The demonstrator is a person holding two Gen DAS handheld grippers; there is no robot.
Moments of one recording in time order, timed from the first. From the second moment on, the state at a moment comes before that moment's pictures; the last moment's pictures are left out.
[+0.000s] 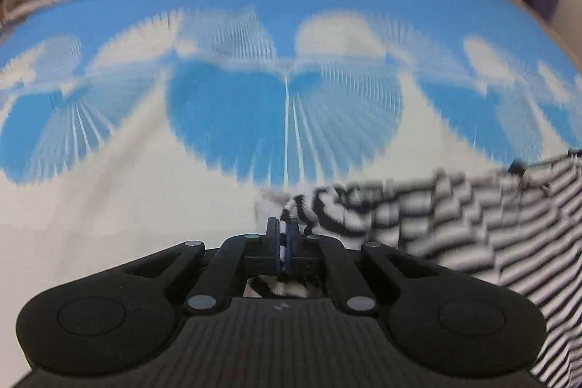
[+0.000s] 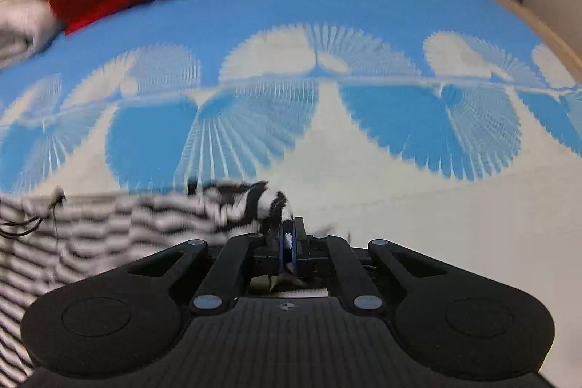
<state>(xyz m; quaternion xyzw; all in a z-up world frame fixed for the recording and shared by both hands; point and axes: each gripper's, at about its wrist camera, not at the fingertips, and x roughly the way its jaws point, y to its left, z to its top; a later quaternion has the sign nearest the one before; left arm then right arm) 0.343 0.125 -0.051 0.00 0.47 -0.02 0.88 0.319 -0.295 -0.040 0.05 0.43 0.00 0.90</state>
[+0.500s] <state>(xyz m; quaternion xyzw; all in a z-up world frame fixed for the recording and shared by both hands) 0.335 0.112 -0.047 0.05 0.46 -0.01 0.89 0.316 -0.283 -0.055 -0.01 0.46 -0.02 0.89</state>
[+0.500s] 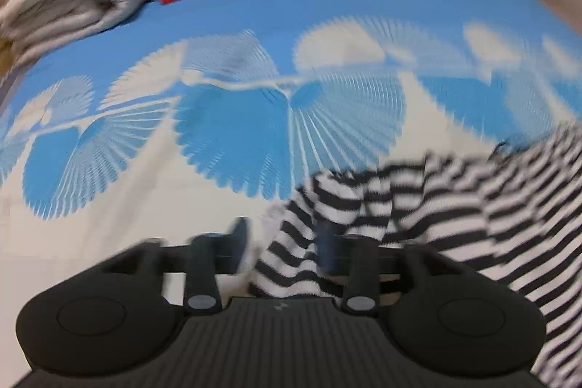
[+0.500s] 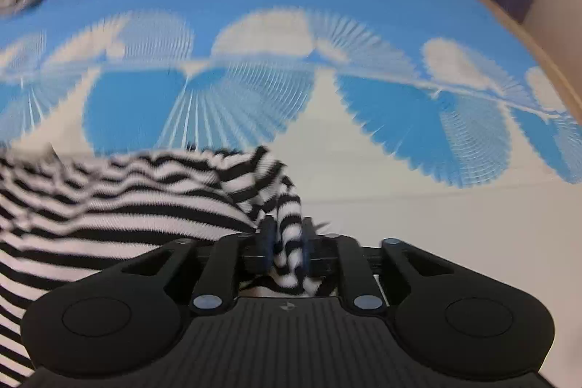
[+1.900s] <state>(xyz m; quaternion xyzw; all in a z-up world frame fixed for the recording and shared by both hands) 0.184 0.205 -0.046 -0.13 0.60 0.04 0.79 0.154 -0.397 -0.039 0.18 0.51 -0.07 0.84</state>
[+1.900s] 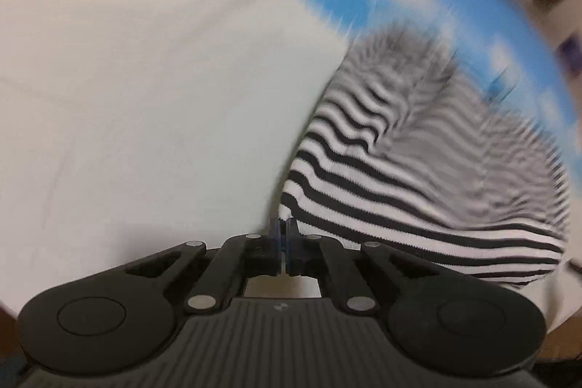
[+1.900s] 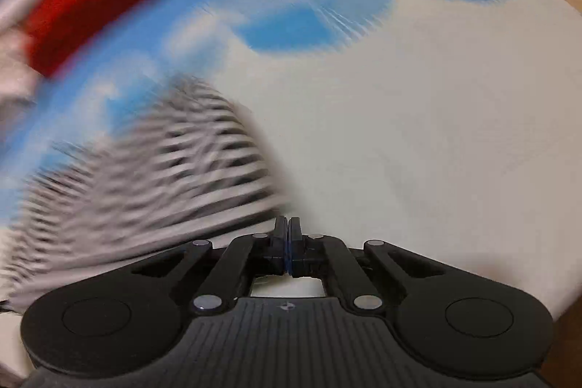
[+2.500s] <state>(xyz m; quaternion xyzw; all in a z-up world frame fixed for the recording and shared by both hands) 0.215 0.135 -0.019 -0.13 0.52 -0.05 0.85 0.180 -0.345 -0.074 0.12 0.58 0.01 0.81</state>
